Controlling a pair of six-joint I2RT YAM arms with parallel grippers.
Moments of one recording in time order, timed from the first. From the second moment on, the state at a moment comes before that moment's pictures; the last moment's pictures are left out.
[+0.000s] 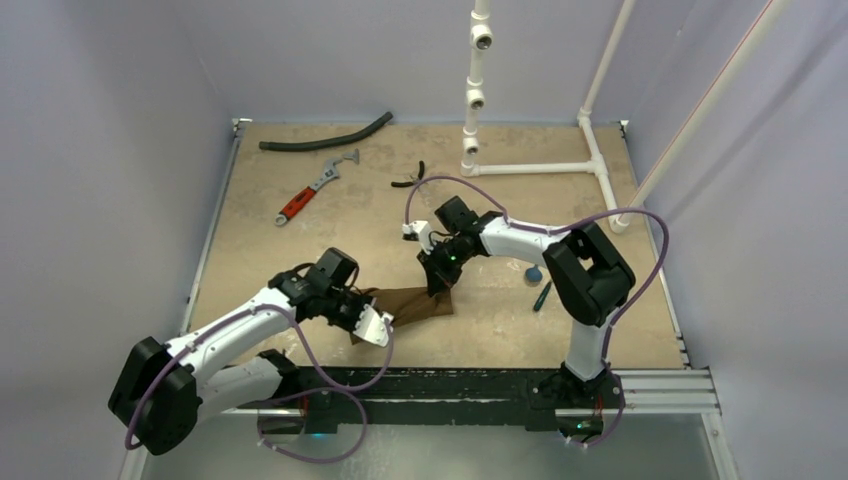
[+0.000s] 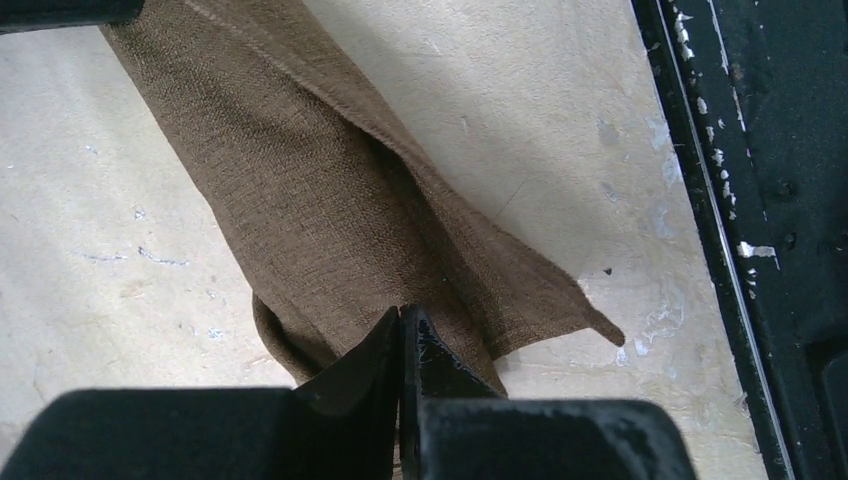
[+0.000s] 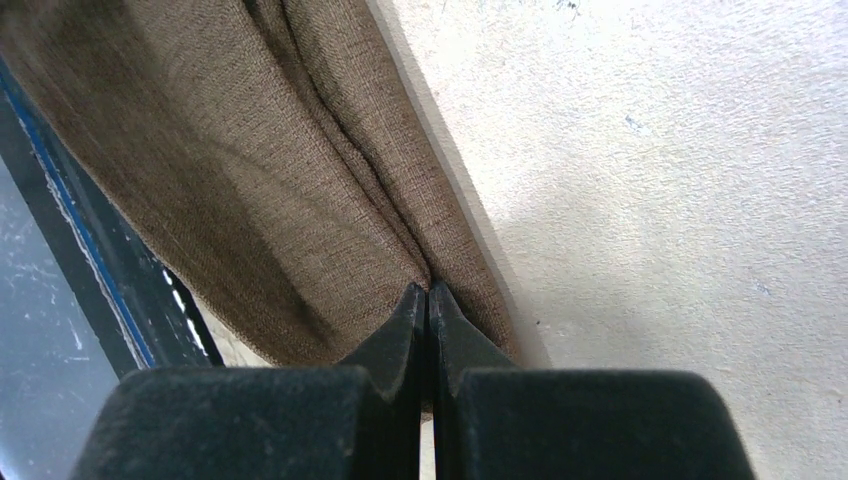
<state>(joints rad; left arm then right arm) -0.63 1.05 0.56 -0.68 0.45 1.32 0.68 1.88 1.15 -0.48 -0.62 -0.22</state>
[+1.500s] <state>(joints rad) -0.64 1.26 0.51 -0.29 0.42 1.35 0.76 1.10 0.71 -0.05 -0.68 -0.31</state>
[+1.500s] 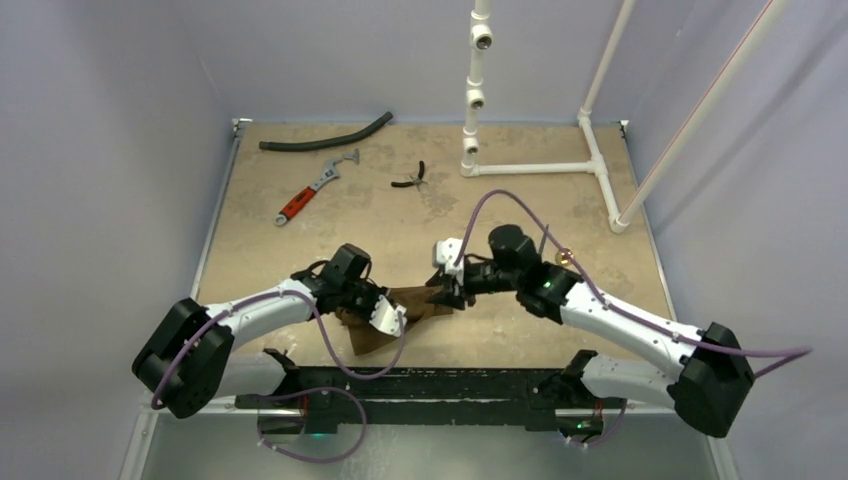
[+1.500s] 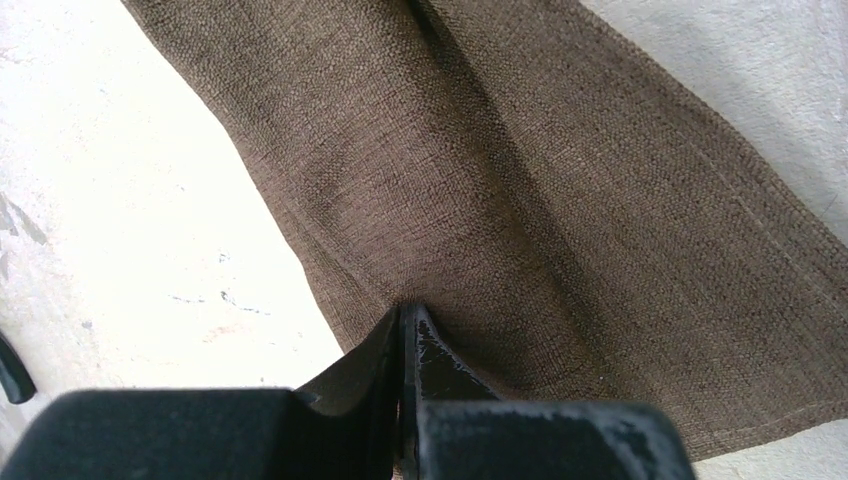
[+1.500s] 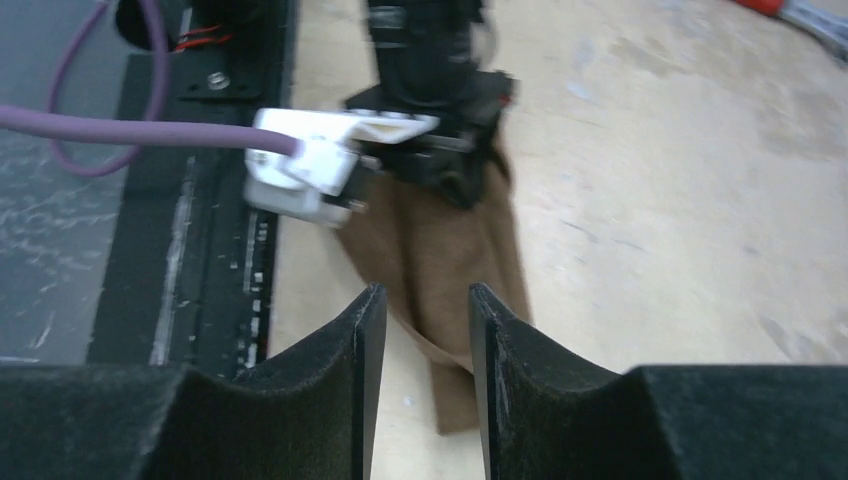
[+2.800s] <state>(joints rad) -0.59 1.25 0.47 -0.24 0.45 1.31 1.28 1.36 0.54 0.24 -0.12 -0.61</state>
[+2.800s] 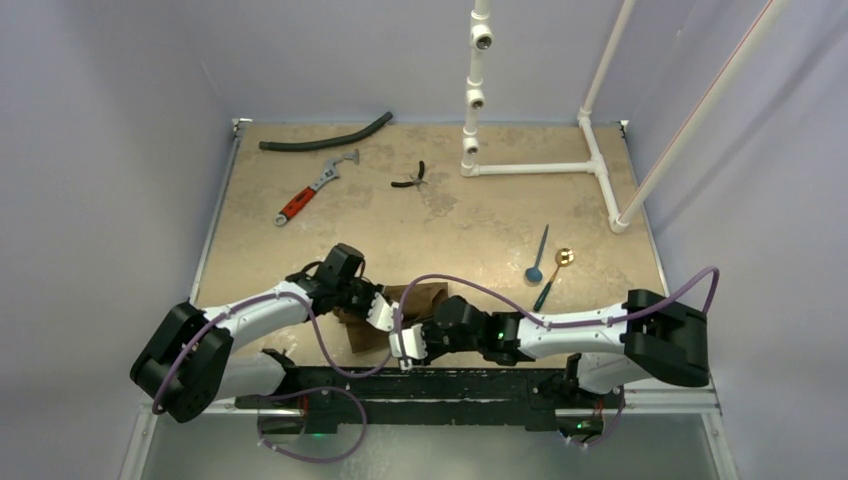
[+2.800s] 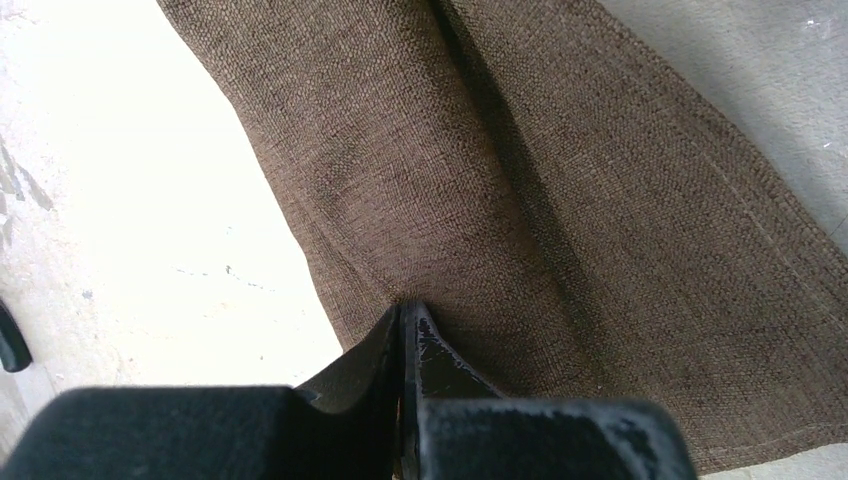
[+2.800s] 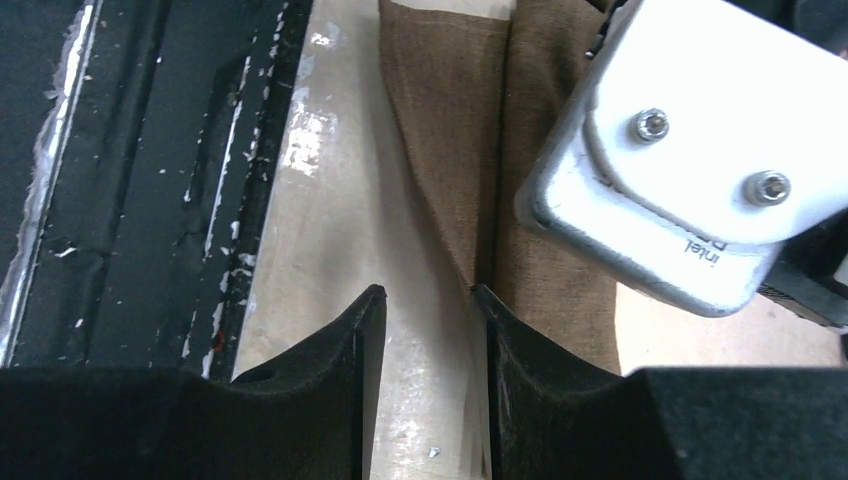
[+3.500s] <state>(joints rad) -0.58 1.21 0.44 -0.22 0.45 1.38 1.21 1.42 0.54 0.30 -0.16 -0.66</state>
